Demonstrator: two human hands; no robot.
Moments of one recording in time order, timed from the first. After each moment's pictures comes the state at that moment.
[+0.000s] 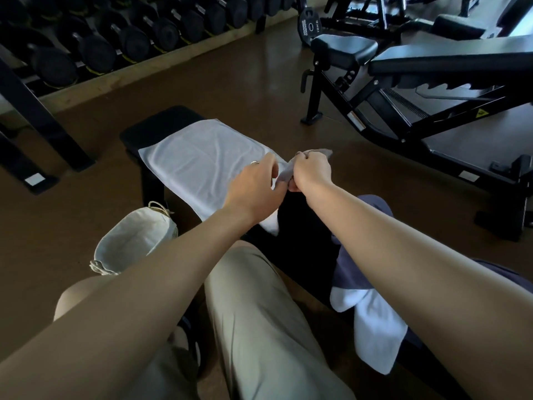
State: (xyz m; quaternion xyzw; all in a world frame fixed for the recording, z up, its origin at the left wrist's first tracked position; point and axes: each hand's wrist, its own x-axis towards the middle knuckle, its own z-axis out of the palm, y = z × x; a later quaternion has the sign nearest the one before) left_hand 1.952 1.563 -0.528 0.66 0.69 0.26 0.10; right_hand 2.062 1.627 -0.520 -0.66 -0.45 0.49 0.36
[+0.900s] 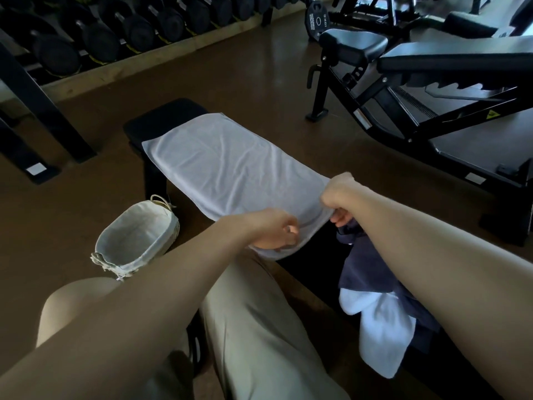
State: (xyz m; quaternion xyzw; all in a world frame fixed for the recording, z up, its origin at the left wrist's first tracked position) left_hand 1.954 1.547 -0.552 0.75 0.59 -0.07 0.30; right_hand 2.116 1.646 -0.562 -0.73 -0.56 0.38 0.03
